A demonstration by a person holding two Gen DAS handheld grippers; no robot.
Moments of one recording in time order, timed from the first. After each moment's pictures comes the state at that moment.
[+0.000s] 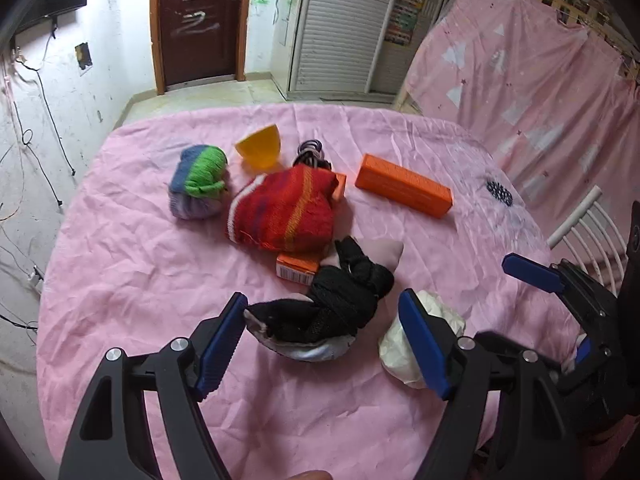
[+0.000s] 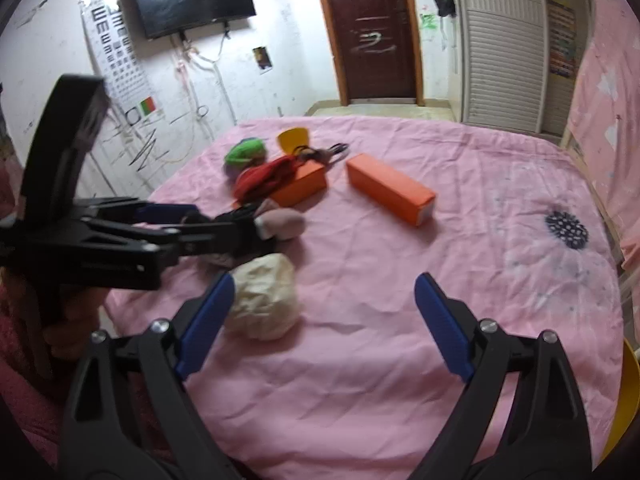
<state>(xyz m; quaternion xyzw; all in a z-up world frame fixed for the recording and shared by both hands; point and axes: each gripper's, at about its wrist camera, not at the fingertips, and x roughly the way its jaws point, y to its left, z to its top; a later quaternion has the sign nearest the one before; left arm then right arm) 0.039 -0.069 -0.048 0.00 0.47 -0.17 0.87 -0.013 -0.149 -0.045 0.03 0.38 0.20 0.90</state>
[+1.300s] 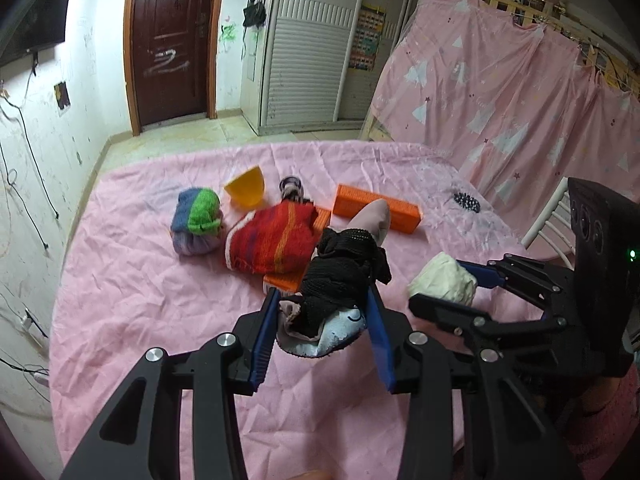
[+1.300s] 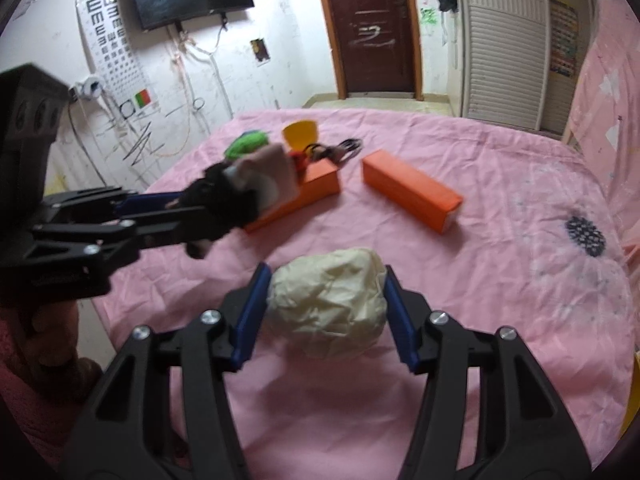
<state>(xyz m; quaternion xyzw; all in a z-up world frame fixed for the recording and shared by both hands) 0.020 -0.057 -0.024 0.02 0.40 -0.22 0.89 0.006 -0.141 -0.048 0.03 0.38 0.17 0.91</state>
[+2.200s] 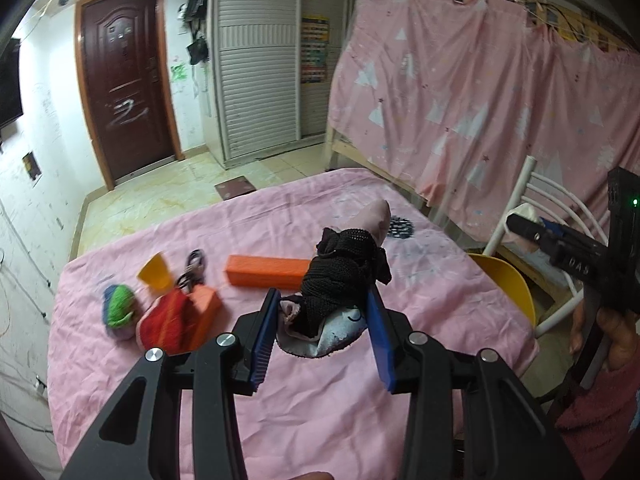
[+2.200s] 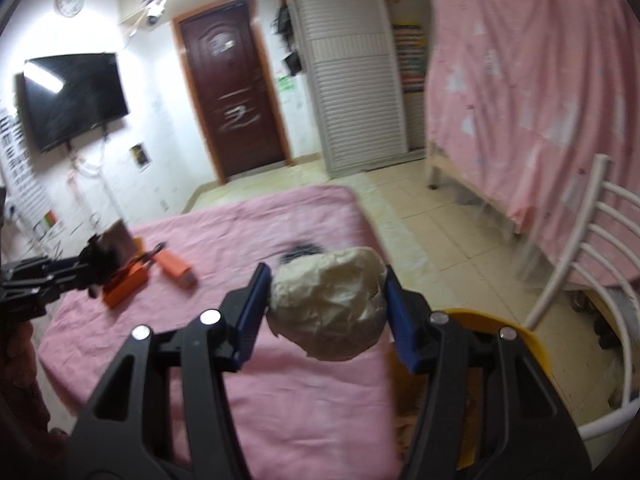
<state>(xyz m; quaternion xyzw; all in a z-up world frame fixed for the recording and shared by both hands) 0.003 -0.172 0.020 0.09 0.35 -0.28 0.89 -0.082 -0.356 -0.007 0.13 0.27 -0.06 0.95</state>
